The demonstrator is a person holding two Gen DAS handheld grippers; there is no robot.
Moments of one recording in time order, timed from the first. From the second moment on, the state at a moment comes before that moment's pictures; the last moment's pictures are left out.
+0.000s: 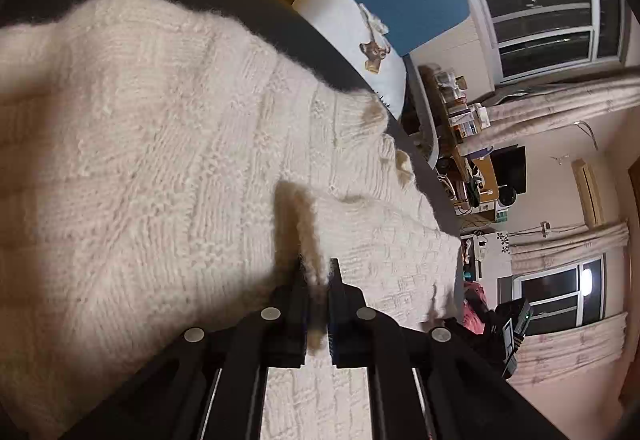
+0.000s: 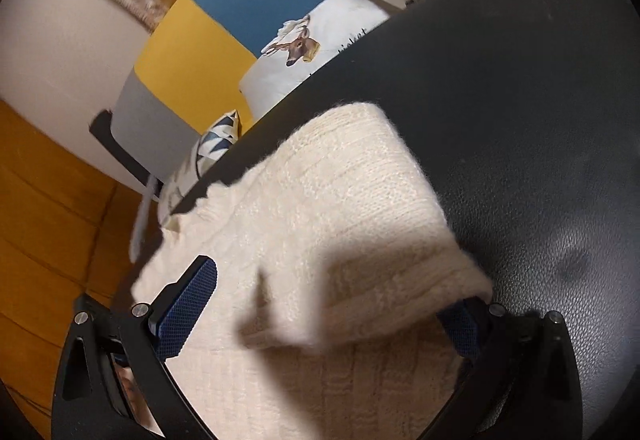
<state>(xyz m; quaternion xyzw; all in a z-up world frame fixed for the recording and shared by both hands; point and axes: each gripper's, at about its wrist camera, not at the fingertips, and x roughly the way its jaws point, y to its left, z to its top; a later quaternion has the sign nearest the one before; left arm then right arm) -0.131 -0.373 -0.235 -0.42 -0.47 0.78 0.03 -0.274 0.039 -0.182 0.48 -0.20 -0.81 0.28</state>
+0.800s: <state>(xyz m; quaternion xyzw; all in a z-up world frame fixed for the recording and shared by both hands) -0.132 -0.352 -0.215 -0.44 -0.38 0.82 -0.01 -0.250 0.036 -0.172 0.48 -0.04 -0.79 0.37</state>
